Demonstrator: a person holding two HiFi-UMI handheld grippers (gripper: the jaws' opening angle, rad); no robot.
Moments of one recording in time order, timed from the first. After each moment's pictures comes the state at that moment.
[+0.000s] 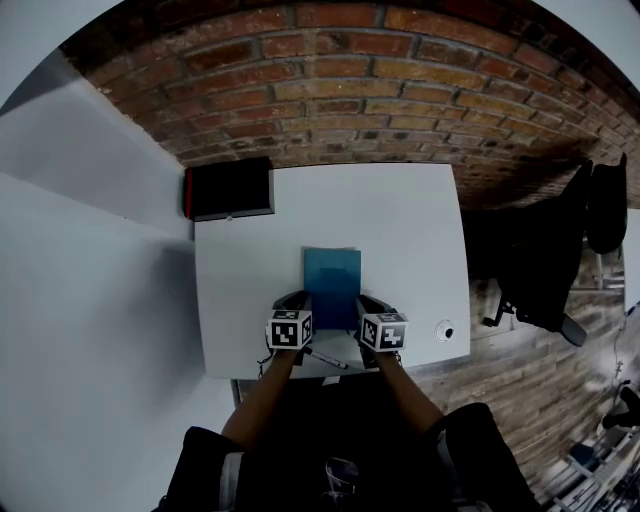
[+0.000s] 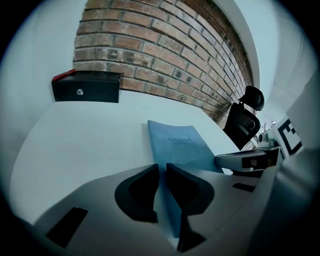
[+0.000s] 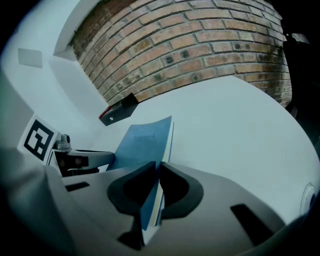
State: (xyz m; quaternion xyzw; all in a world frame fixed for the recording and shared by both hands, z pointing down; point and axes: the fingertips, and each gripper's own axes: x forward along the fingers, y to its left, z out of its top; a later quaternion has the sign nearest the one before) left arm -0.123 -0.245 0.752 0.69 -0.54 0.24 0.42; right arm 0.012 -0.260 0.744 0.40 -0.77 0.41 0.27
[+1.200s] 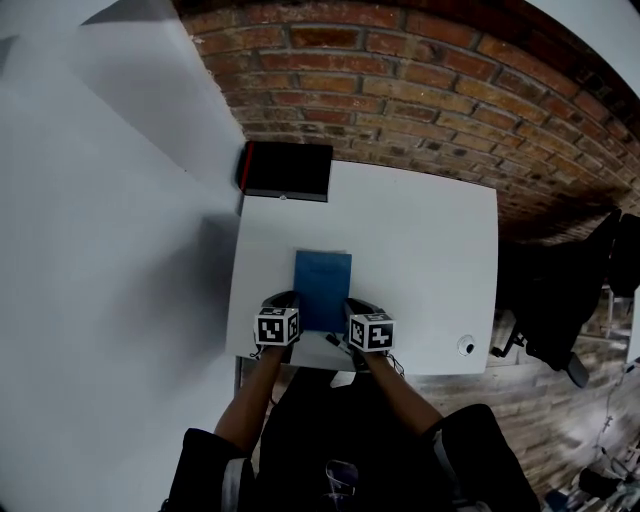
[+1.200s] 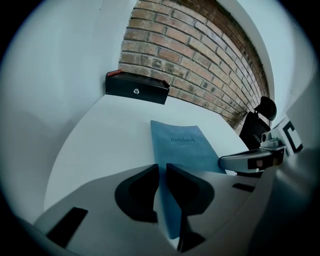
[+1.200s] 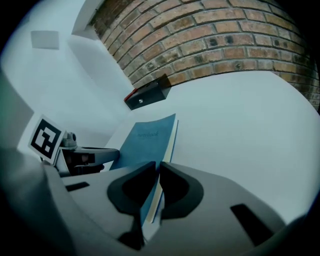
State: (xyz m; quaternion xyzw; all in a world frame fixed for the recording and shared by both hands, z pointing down) left arm -0.243 -0.174 0.752 0.63 -0.60 0.22 0.44; right arm -0.110 -0.205 0.750 0.30 -0.81 0.39 0.31
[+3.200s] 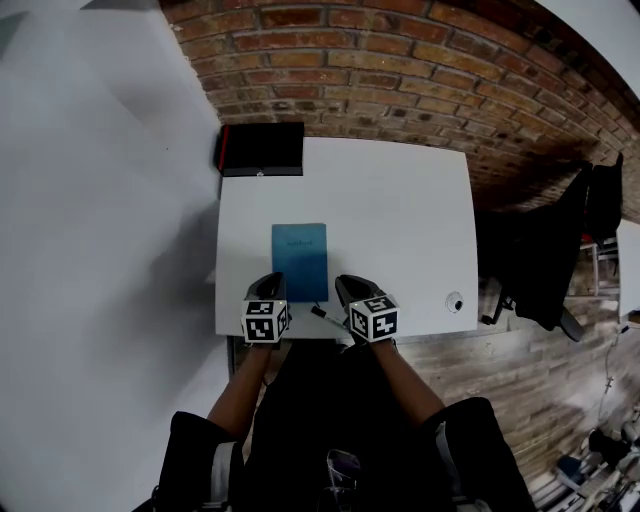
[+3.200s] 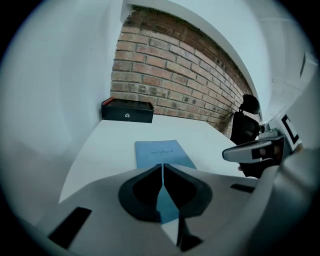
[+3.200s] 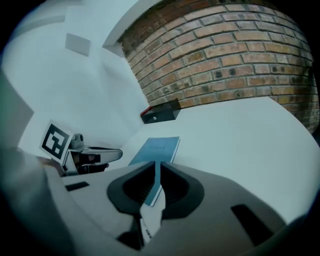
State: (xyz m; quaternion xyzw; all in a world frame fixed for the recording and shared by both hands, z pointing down) left arm -0.227 -0.146 0.698 0.69 -0.62 0.19 0.33; right arm -0.085 -0.176 0.691 0.30 -0.87 0.31 0.24
